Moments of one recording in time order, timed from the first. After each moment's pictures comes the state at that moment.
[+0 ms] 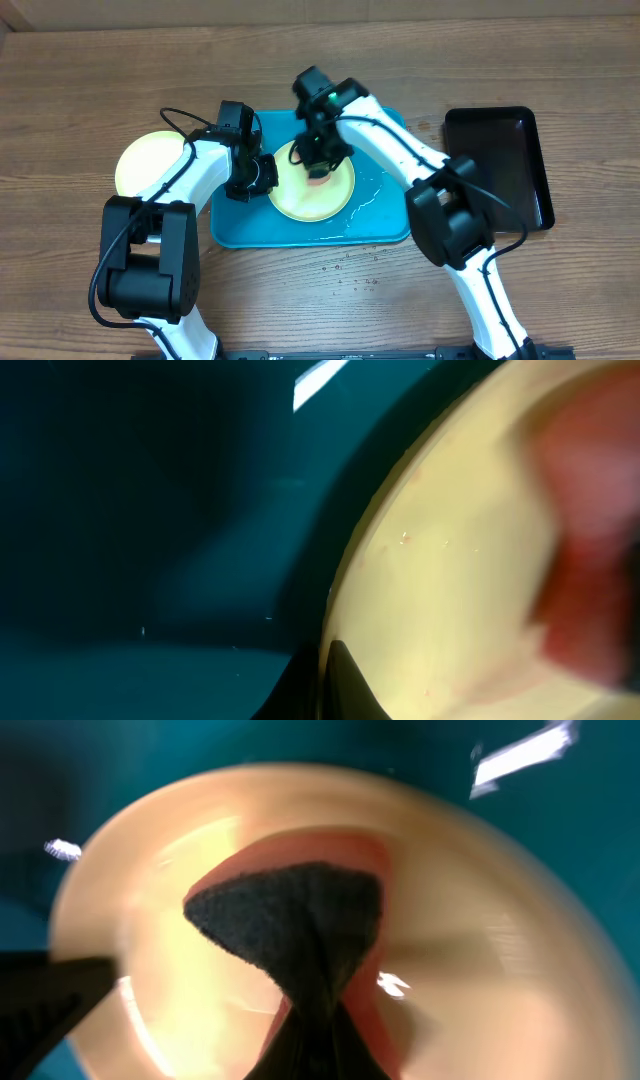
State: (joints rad) left arm -0.15 1.89 1.17 -0.70 0.23 -0.34; right arm 0.62 2.40 2.06 -1.08 -0.23 0.28
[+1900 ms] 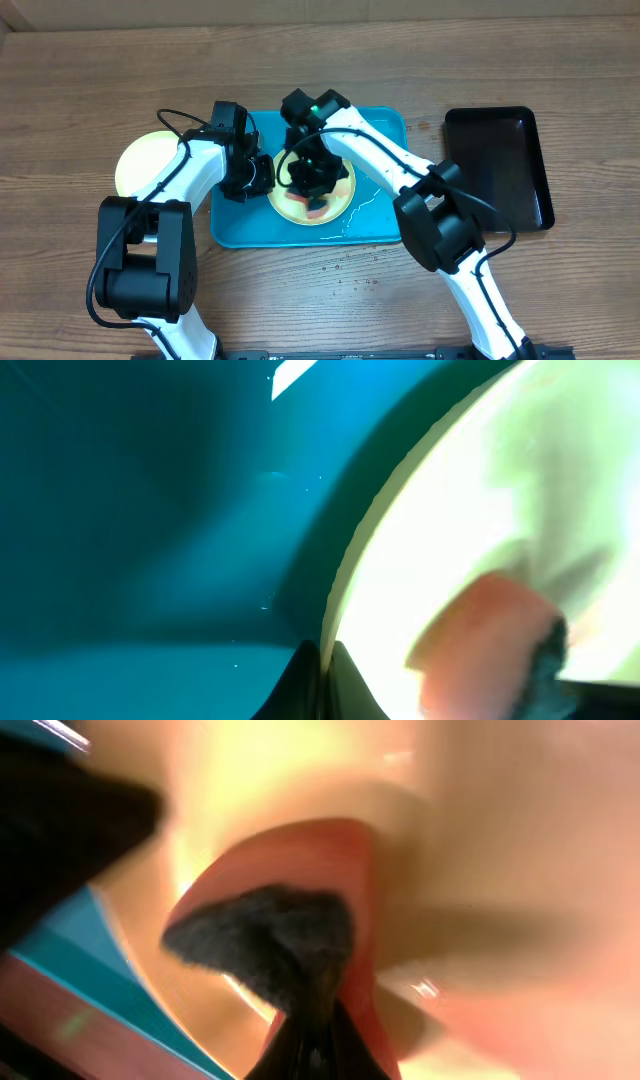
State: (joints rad) left arm -0.12 1.89 1.17 -0.71 0.29 -0.28; right arm 0.68 2.41 2.06 -1.28 -0.33 0.18
